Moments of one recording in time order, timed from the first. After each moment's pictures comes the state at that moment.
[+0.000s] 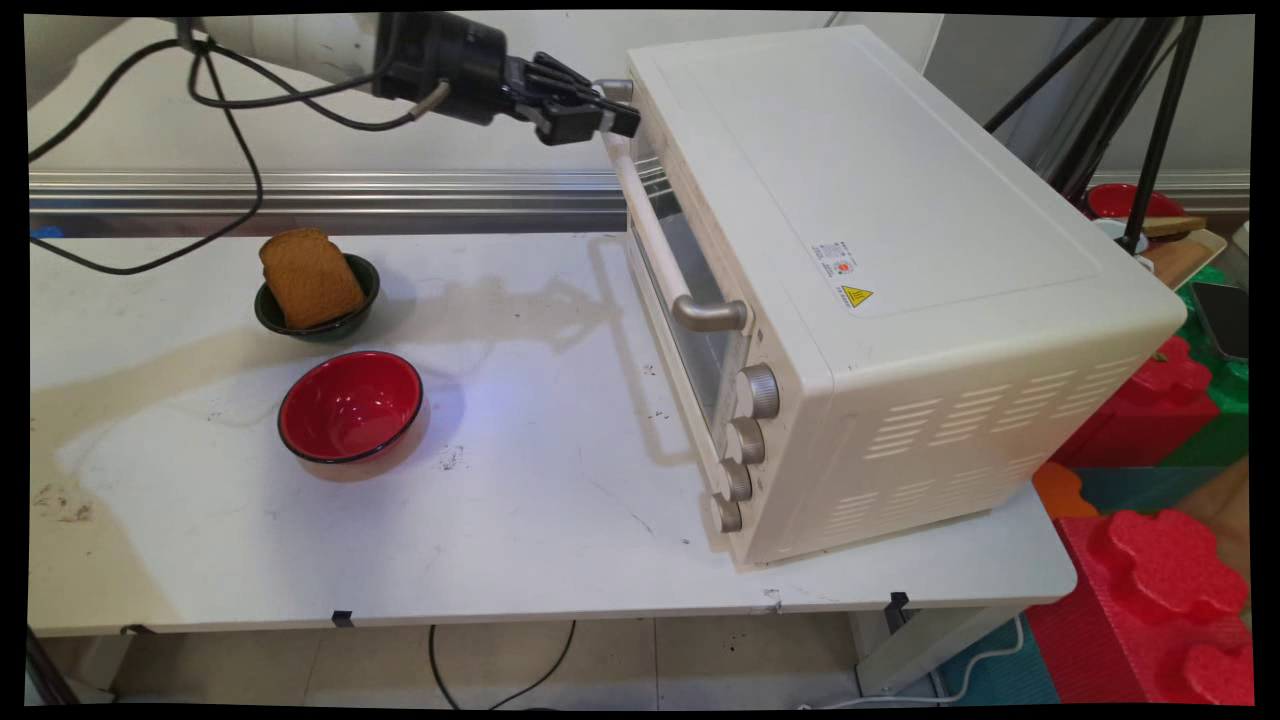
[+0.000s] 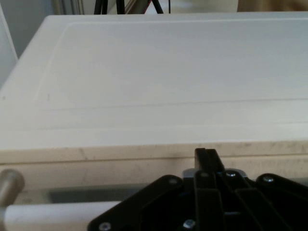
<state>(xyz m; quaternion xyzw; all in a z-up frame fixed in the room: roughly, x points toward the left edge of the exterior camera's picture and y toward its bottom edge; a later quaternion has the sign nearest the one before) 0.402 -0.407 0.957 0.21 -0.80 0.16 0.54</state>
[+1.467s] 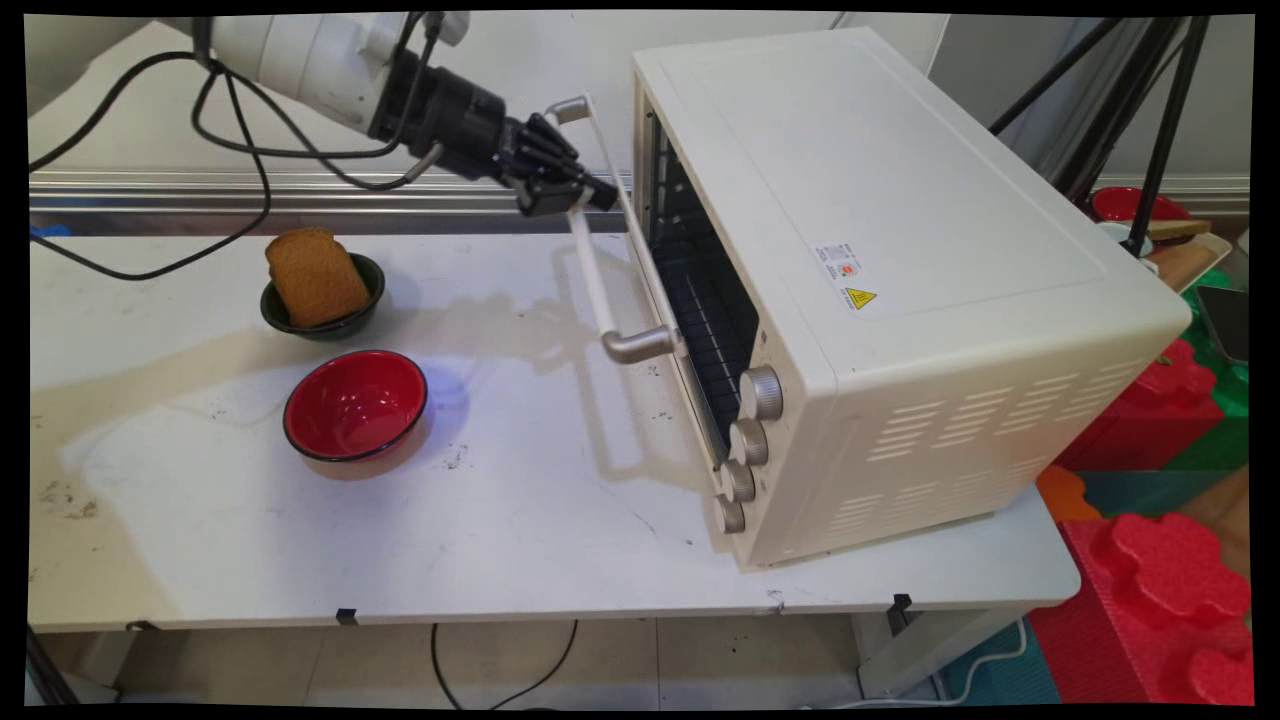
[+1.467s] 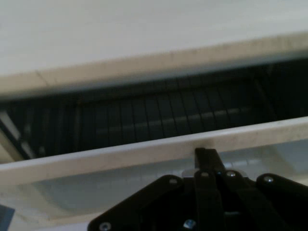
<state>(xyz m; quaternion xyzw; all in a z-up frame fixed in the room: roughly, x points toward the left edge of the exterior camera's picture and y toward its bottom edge) 0.404 -0.401 0.928 0.17 -0.87 0.14 0.45</state>
